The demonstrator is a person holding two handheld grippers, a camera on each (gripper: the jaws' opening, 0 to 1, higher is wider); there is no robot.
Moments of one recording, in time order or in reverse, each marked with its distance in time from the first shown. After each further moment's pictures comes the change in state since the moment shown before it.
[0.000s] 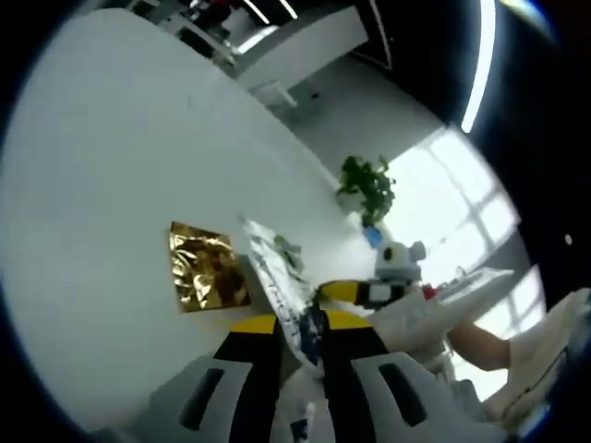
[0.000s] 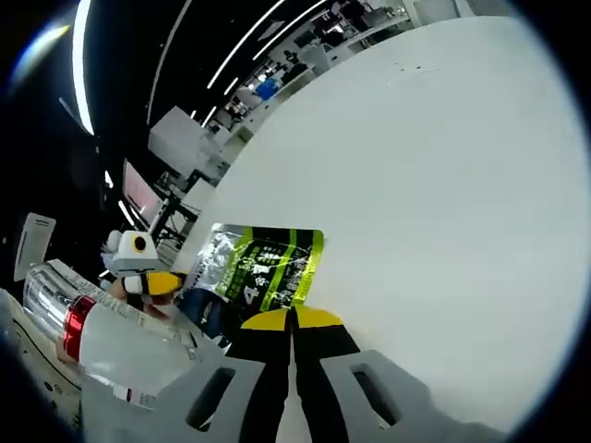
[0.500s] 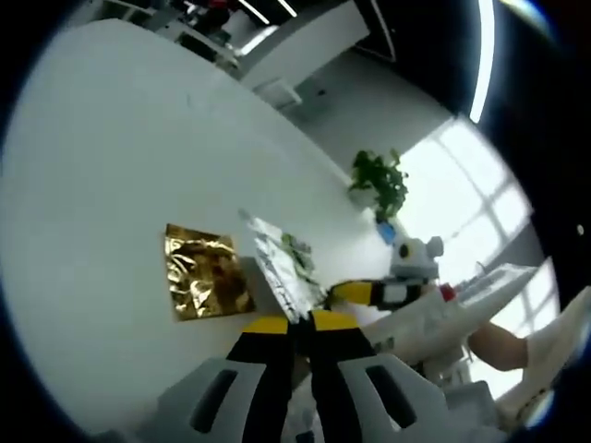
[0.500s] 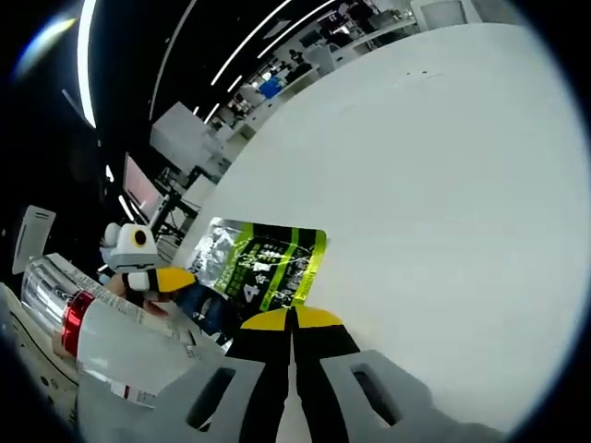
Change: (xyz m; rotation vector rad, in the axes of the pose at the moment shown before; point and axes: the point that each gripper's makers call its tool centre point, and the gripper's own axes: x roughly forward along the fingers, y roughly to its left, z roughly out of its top) left arm 0.011 0.006 0.005 0.024 -0.005 0.053; right arm 0.000 -0.004 0.002 -0.012 0.003 0.005
